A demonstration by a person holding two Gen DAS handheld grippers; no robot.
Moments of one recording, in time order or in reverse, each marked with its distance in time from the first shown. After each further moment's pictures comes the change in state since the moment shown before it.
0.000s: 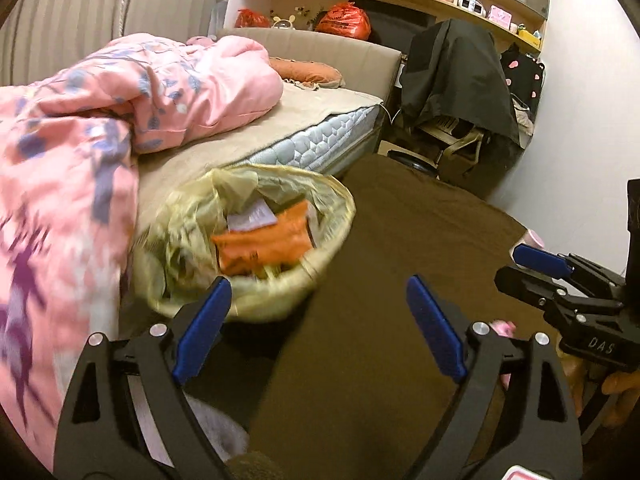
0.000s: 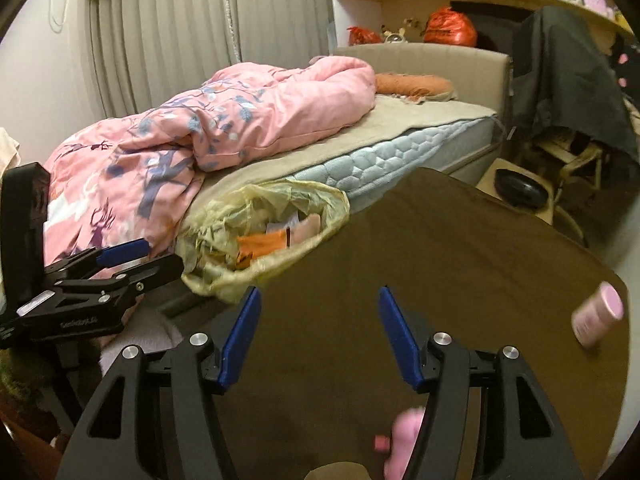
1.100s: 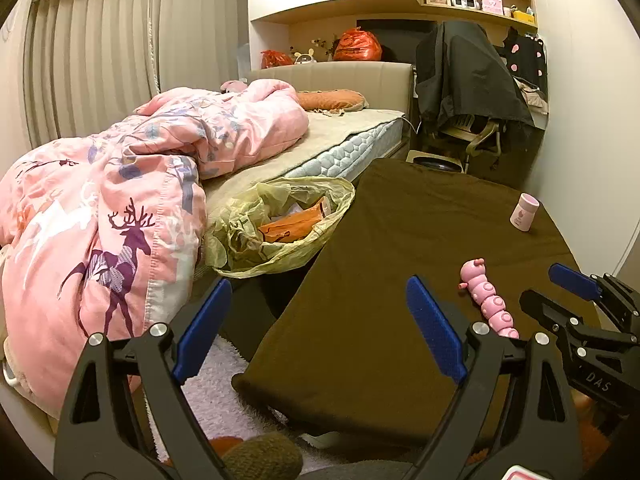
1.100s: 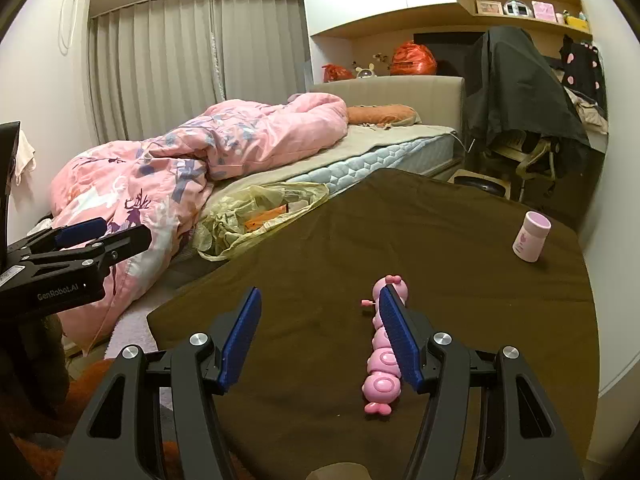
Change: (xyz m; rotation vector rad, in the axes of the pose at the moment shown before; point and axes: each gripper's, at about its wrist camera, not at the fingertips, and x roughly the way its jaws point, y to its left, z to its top) left arm -0.116 -0.070 -0.067 0.130 -0.103 0.229; right arm -0.112 0.013 -0.104 0.052 -0.145 -0.052
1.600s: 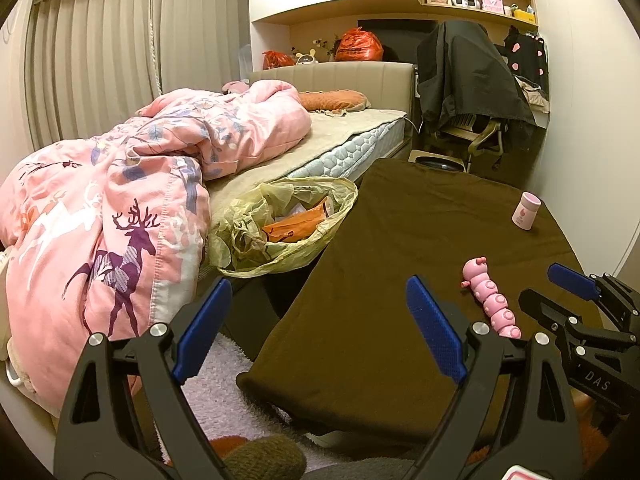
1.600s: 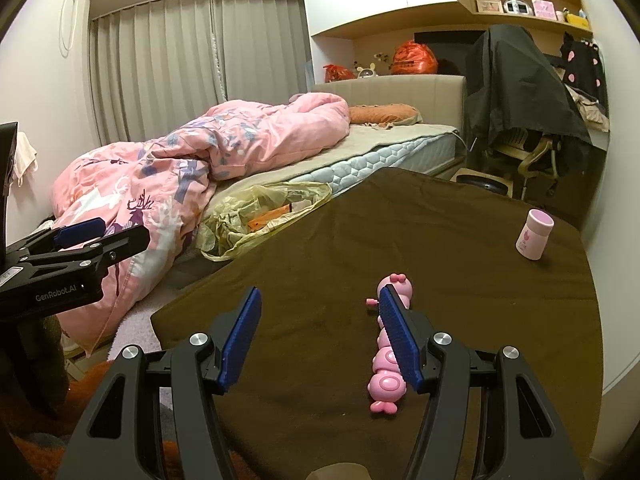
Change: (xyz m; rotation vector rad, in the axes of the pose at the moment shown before) left arm -0.001 0.002 0.000 -0.001 0.000 0.002; right arm 0.000 -0.001 0.001 0.004 0.002 0.008
